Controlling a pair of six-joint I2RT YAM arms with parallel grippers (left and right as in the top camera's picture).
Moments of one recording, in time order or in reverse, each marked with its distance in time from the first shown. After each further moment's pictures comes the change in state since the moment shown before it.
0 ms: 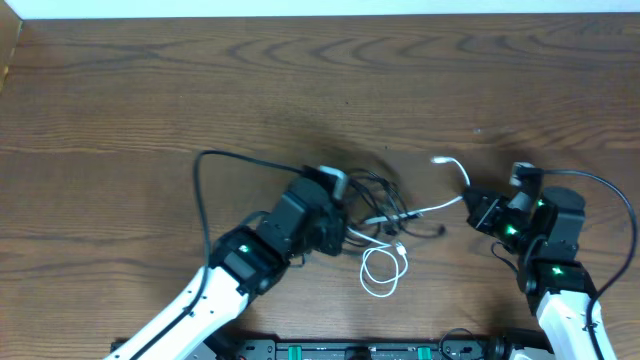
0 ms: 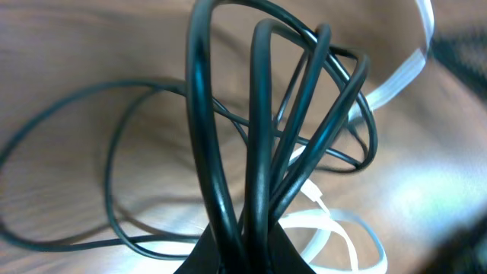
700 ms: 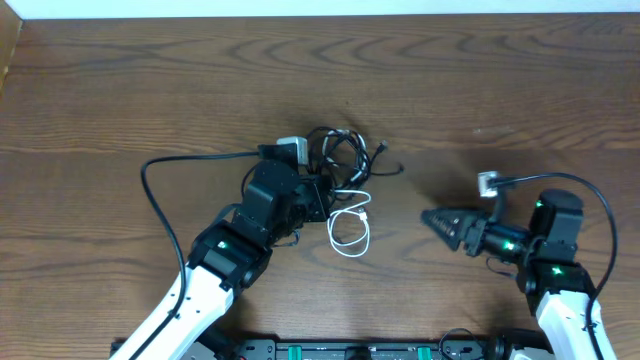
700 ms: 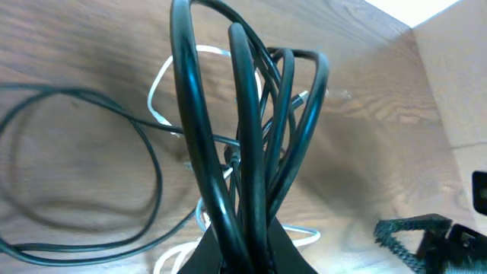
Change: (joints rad) left arm 0.129 -0.032 -0.001 0.150 0.002 -0.248; right arm 0.041 0.000 0.000 -0.040 -0.609 -0.239
